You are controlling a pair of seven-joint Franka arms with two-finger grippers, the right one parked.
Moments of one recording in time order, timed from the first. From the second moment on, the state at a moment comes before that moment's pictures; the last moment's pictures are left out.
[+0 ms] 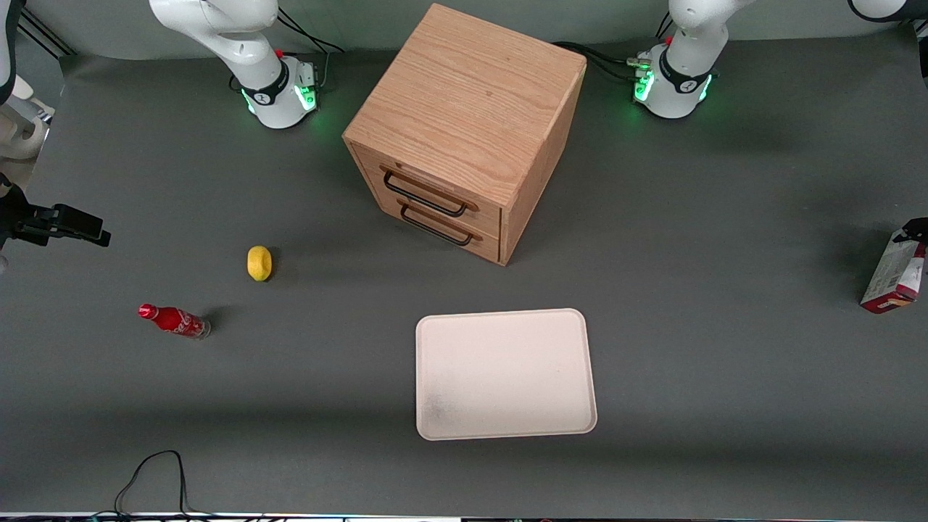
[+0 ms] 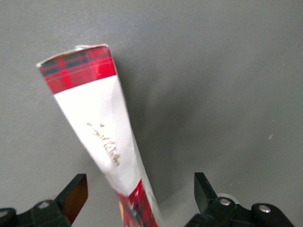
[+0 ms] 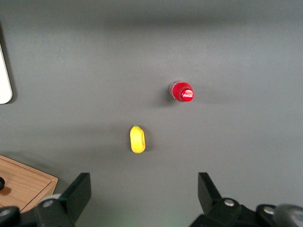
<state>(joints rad) 0.51 0.62 0.17 -1.64 -0.01 2.08 1.53</state>
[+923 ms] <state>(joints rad) 0.52 0.64 0.18 -1.64 -0.01 2.10 1.53</state>
